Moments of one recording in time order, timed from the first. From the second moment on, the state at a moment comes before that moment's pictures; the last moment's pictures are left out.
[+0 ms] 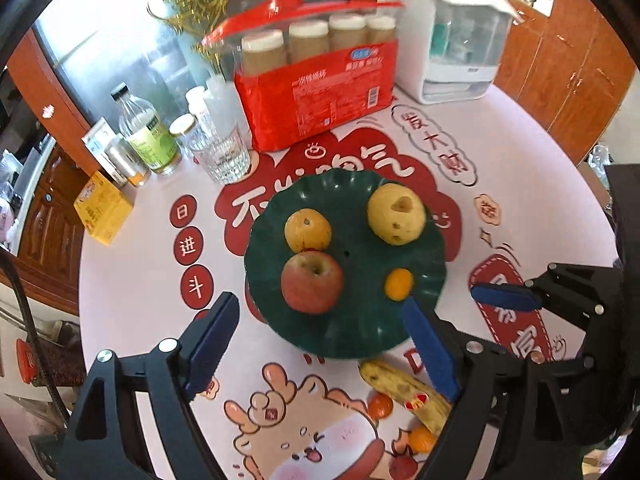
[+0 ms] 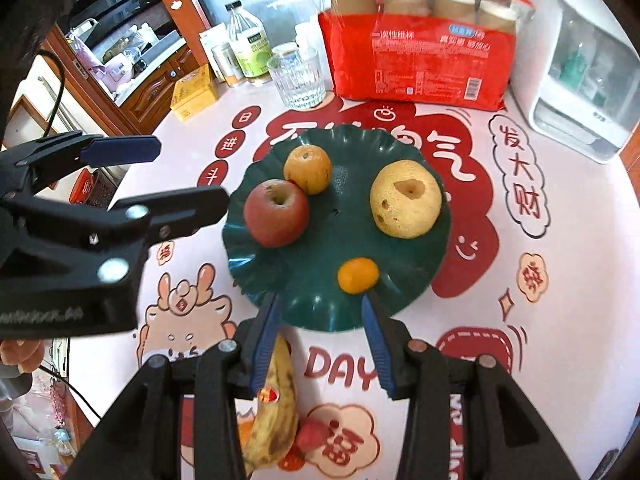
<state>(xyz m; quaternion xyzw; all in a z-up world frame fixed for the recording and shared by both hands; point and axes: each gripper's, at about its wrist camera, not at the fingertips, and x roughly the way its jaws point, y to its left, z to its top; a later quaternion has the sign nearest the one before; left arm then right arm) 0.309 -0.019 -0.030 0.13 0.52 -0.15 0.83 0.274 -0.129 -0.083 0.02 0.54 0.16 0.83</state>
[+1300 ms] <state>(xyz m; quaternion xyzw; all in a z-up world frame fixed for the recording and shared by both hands) 0.105 0.019 -0.091 0.03 0.51 -0.16 0.85 0.126 -0.149 -0.066 0.04 0.50 0.14 0.86</state>
